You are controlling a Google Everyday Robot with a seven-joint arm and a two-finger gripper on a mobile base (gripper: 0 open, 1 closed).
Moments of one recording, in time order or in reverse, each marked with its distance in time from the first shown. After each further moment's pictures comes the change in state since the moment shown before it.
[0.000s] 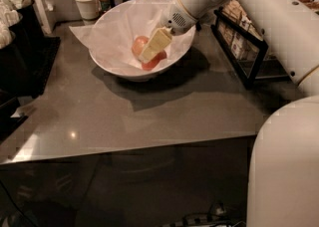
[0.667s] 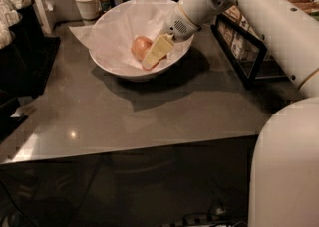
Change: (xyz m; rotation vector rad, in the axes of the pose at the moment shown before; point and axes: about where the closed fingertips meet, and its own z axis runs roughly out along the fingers) arm 0.018 -0.001 0.012 -0.017 0.016 0.054
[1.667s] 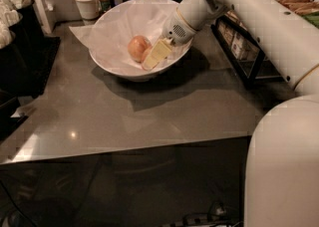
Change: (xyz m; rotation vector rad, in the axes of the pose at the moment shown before) arm 0.009 -0.003 0.012 -0.017 0.018 0.029
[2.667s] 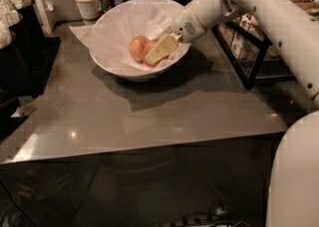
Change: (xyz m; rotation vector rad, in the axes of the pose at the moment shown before) arm -0.012 0.006 -0.026 -0.005 -0.177 -0.052
